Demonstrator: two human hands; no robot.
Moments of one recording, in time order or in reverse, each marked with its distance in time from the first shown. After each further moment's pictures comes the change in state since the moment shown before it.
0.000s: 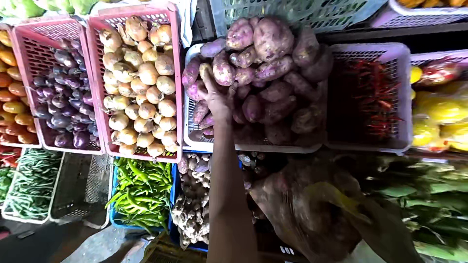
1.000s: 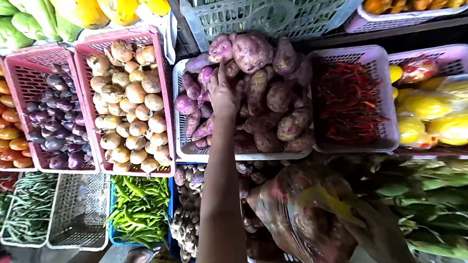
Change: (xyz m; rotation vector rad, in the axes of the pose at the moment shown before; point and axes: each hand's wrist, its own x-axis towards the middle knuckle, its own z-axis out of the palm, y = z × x) left_hand -0.002 0.050 0.011 0.290 -0.276 0.381; right_hand 0.001 0.009 0.002 0.048 0.034 -0.054
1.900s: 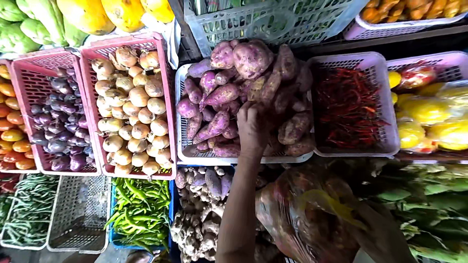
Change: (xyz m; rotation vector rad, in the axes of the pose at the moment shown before) left_hand -0.074 0.017 0.062 -0.389 0.241 0.253; right_hand 0.006 -0.004 -0.003 0.024 -0.025 0.076
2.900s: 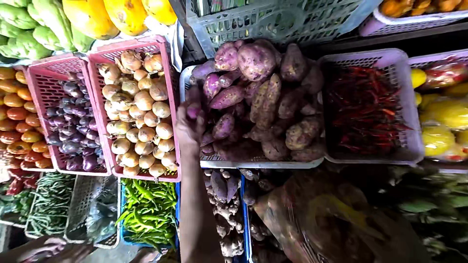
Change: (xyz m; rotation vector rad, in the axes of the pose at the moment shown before) left_hand 0.039 -0.067 -0.145 0.350 -0.066 -0.311; right_hand 0.009 0.003 -0.004 -0.002 -0.052 -0.002
